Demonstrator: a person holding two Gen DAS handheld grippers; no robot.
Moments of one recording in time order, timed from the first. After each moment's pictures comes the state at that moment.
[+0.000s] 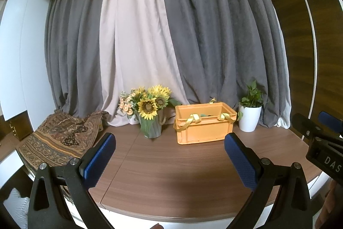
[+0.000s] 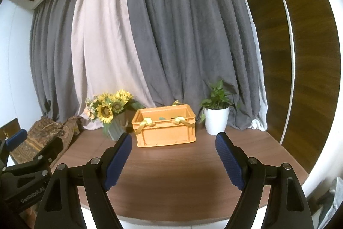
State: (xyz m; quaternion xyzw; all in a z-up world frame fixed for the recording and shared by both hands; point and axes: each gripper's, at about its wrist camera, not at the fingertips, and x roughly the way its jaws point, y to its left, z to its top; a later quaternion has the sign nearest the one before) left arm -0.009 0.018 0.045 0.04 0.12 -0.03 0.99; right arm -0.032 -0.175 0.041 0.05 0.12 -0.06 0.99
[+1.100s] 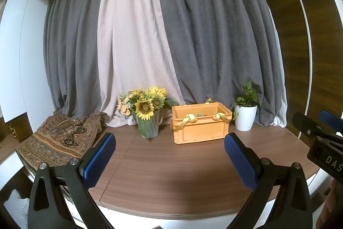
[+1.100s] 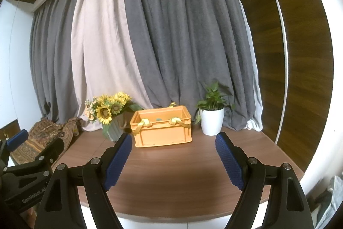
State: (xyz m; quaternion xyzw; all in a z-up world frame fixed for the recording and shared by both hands) left arm -0.021 0.011 0.048 0.04 0.12 -0.04 0.99; right arm -0.047 -0.178 0.042 0.05 0.12 -0.06 0.99
